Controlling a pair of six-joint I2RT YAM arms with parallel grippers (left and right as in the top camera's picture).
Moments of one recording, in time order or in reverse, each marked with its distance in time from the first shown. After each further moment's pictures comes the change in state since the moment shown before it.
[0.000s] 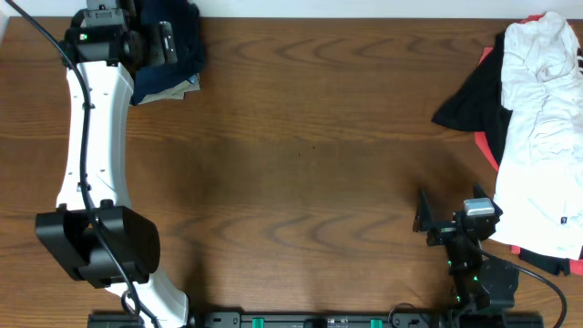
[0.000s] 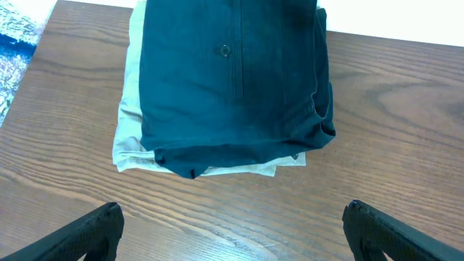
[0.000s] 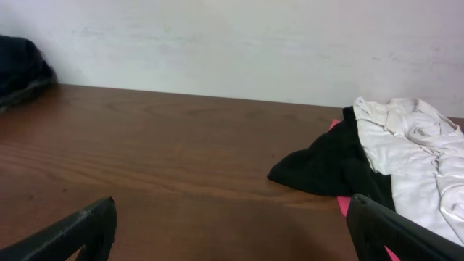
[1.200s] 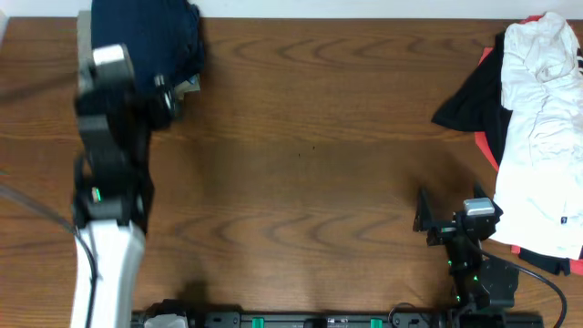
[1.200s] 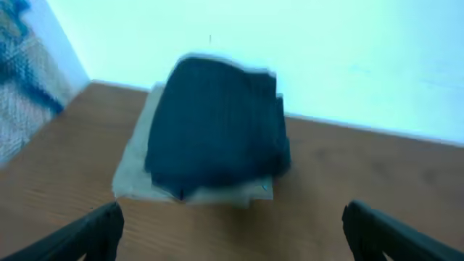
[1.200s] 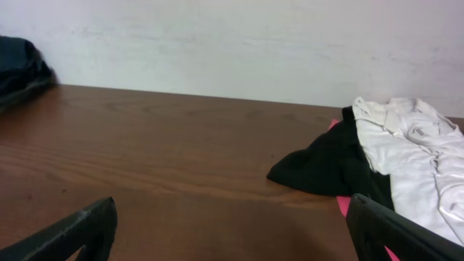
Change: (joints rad) left arm -0.026 -0.785 -0.961 0.673 0.027 -0.057; right arm 0.000 0.000 0.000 0.000 0.003 0.000
